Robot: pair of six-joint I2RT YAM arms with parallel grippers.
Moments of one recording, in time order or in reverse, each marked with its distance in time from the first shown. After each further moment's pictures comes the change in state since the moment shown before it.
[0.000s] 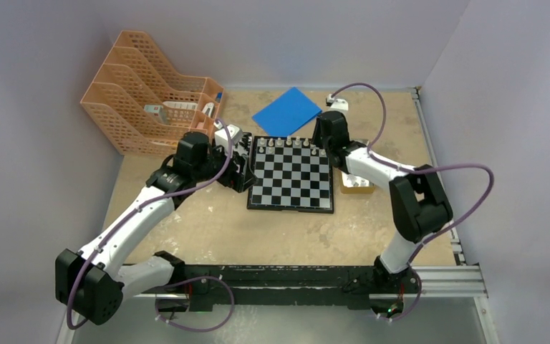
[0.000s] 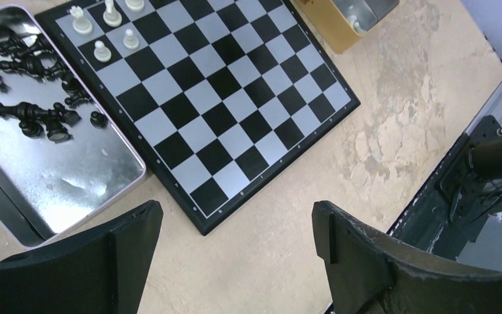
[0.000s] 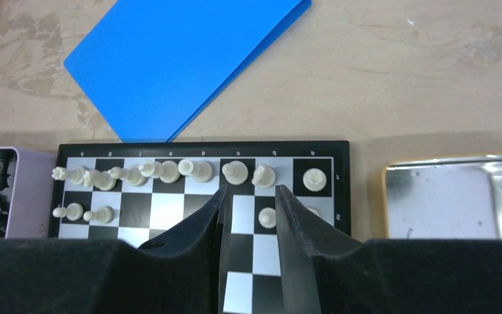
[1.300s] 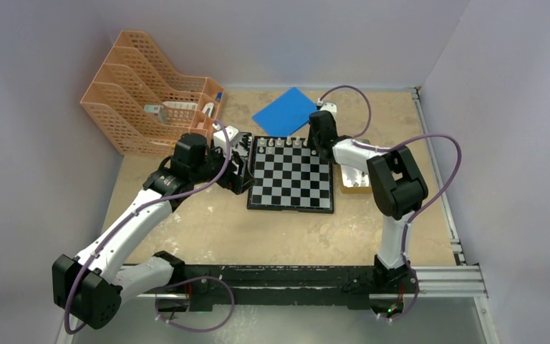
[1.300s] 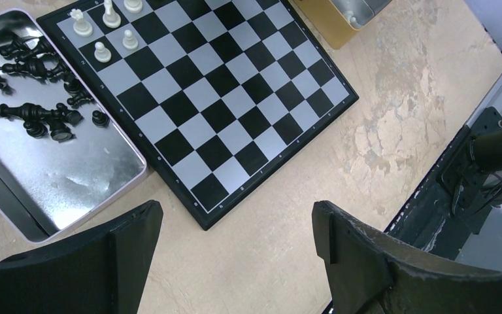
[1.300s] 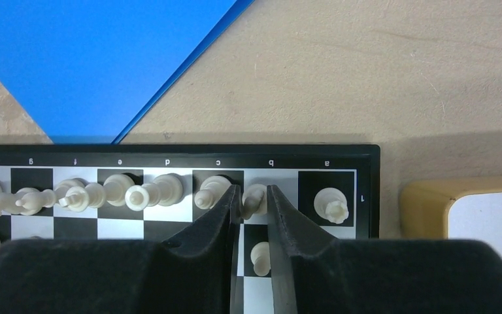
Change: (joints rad) left arm 0.000 -0.031 -0.009 -0.029 0.008 0.032; right arm -0.013 0.288 0.179 -0.071 -0.020 0.002
